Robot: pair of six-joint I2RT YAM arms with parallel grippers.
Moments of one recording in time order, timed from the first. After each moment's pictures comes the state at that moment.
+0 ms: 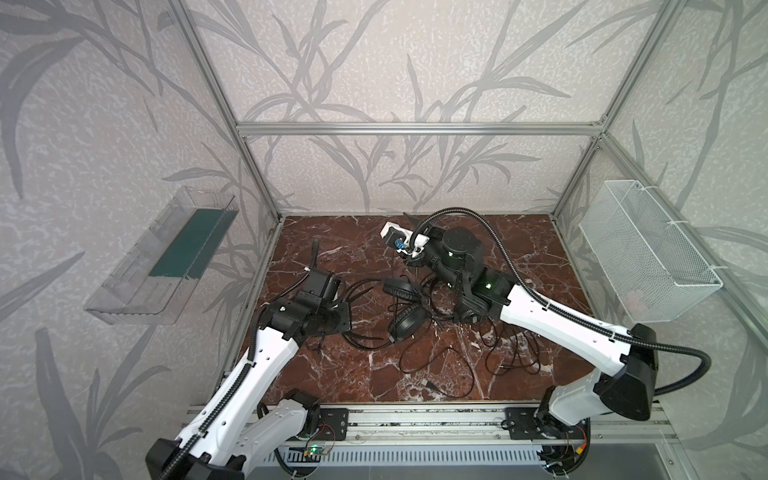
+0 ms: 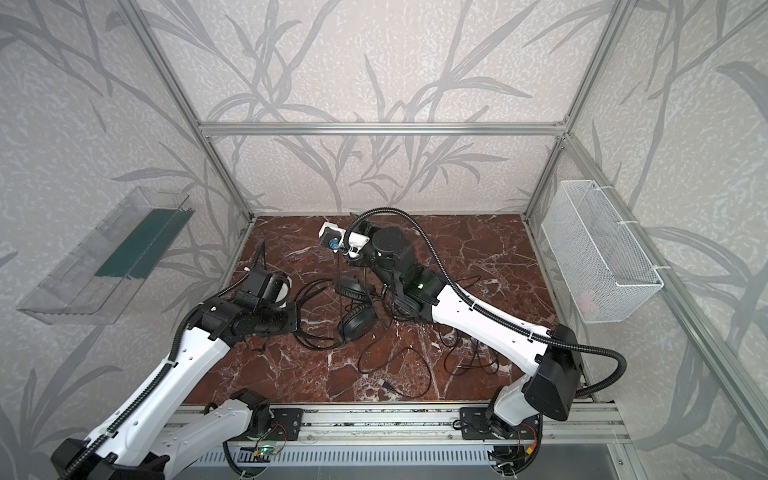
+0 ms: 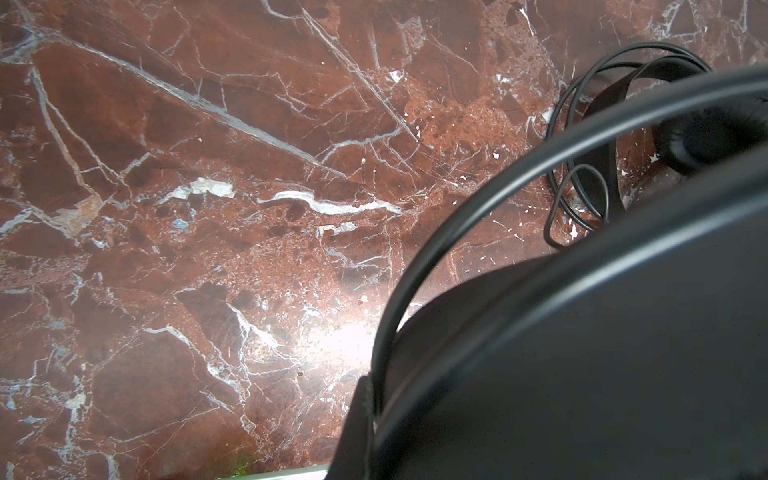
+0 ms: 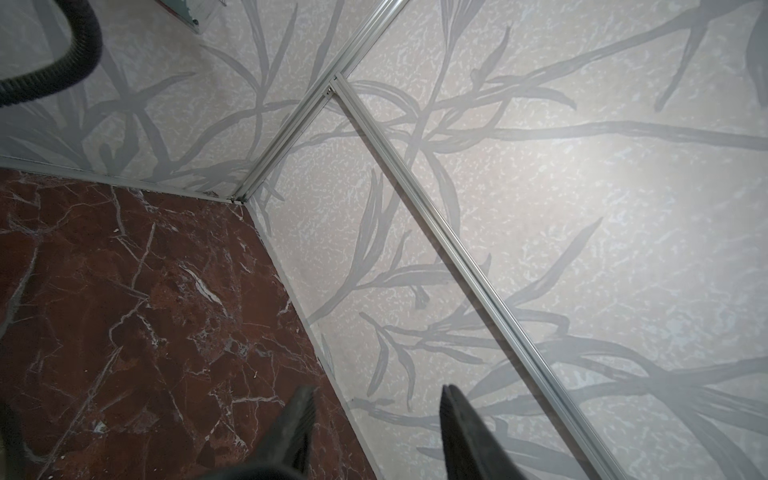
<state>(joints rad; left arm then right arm) -0.37 0.97 0.96 -1.09 0.04 -0.50 0.91 1.51 1.40 0.11 0.27 -0.73</state>
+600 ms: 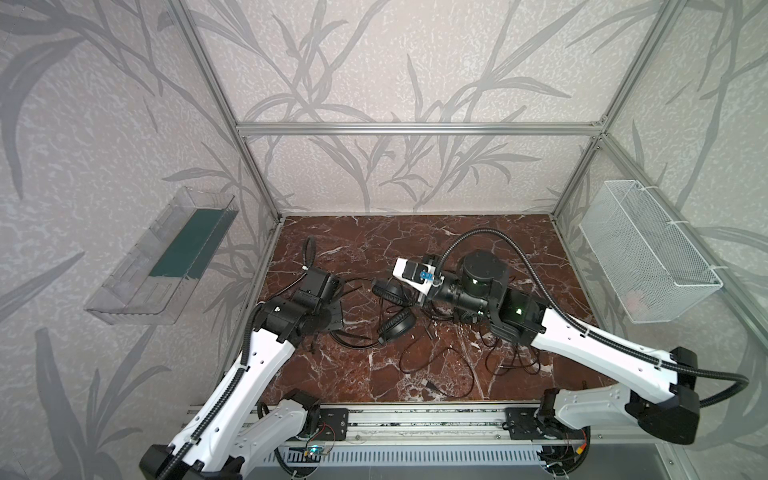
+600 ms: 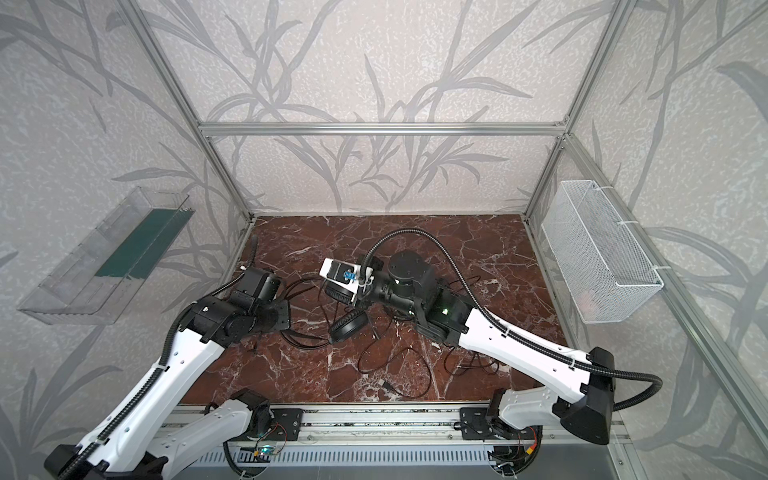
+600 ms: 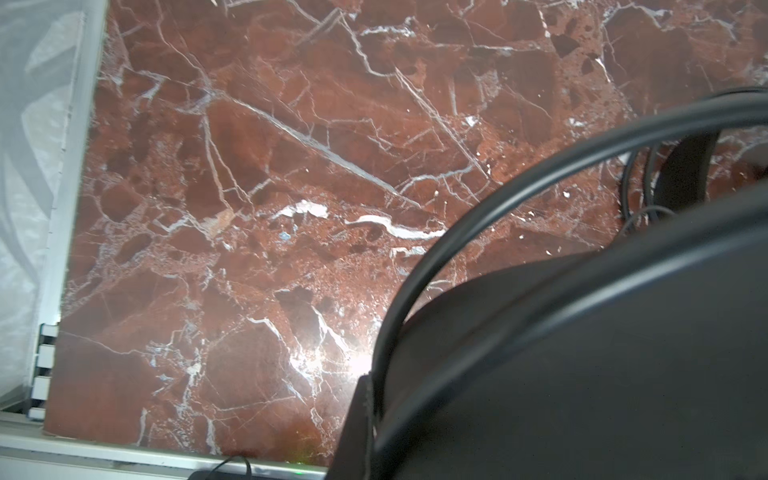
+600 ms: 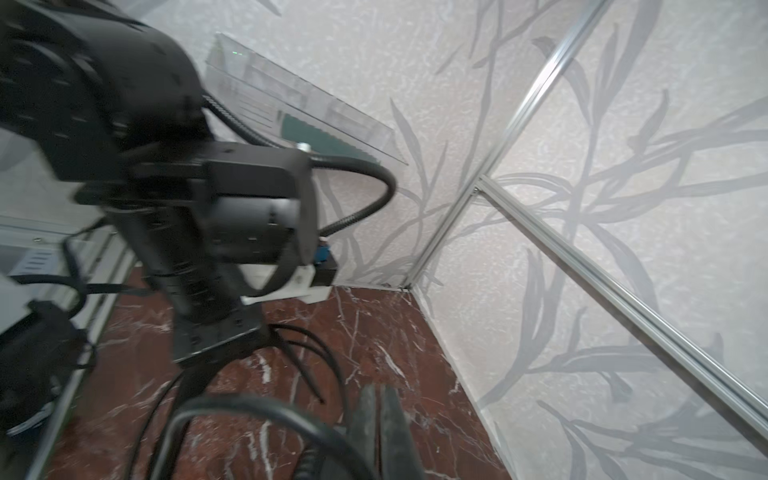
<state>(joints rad) -0.38 0.97 1.04 -1.18 -0.21 -0.53 1.06 1.27 1.24 -0.04 -0.14 -0.45</state>
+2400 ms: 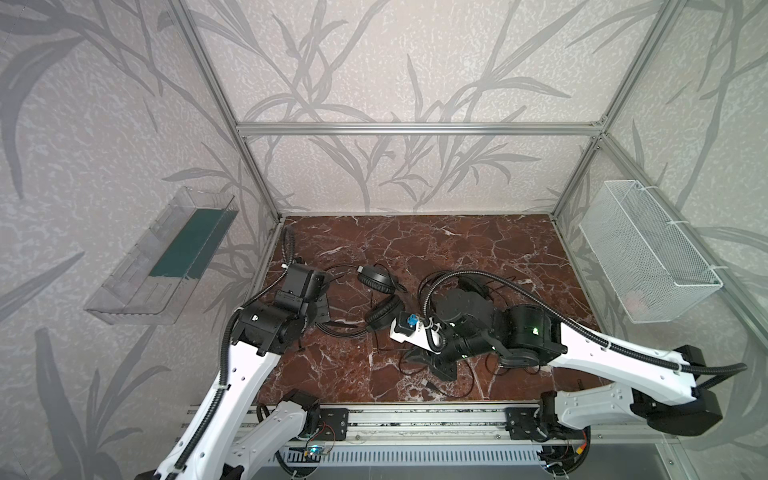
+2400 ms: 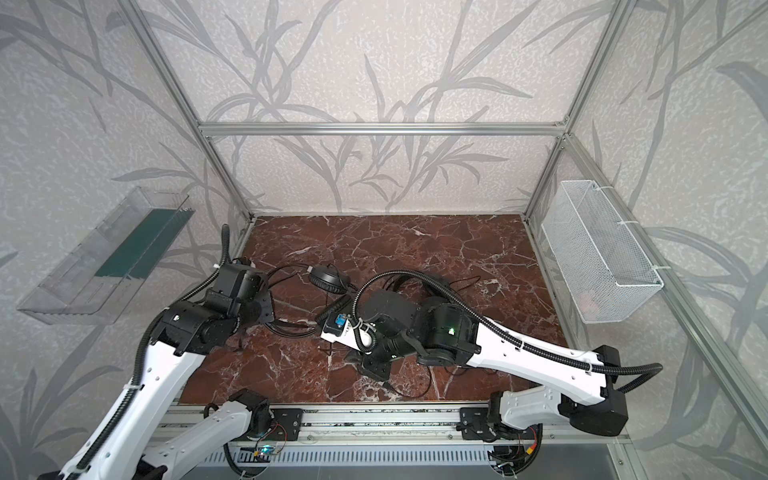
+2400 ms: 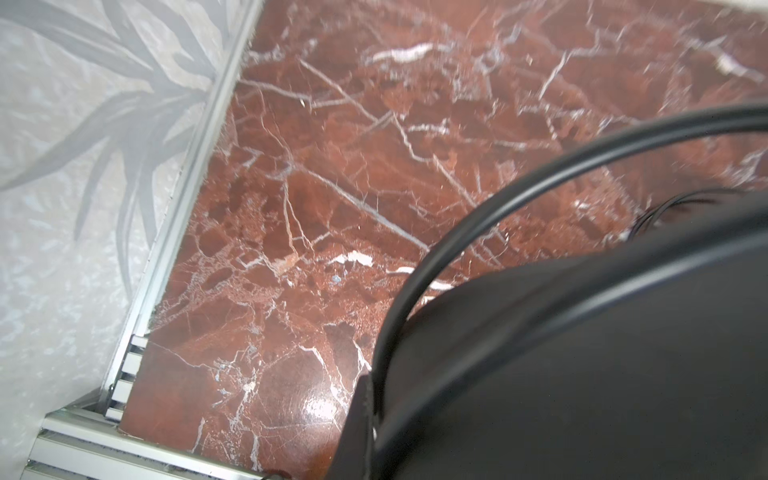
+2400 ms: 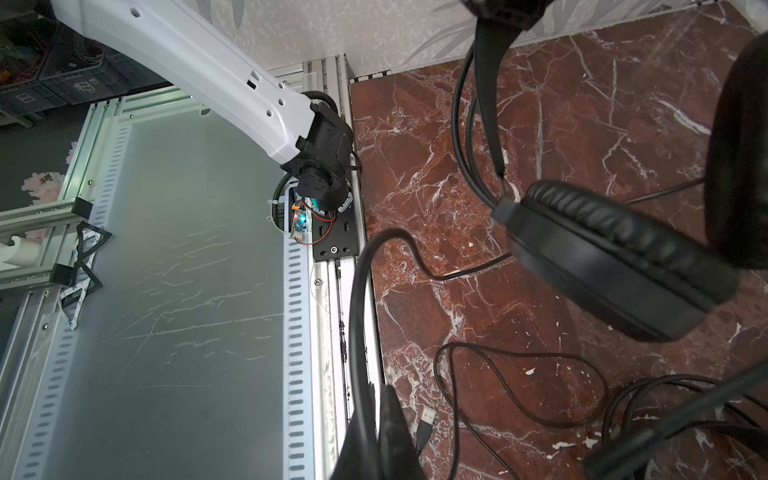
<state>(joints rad) -0.33 0.88 1.16 -1.22 -0.33 -0.50 1.26 1.28 1.39 -0.85 -0.23 -0.03</state>
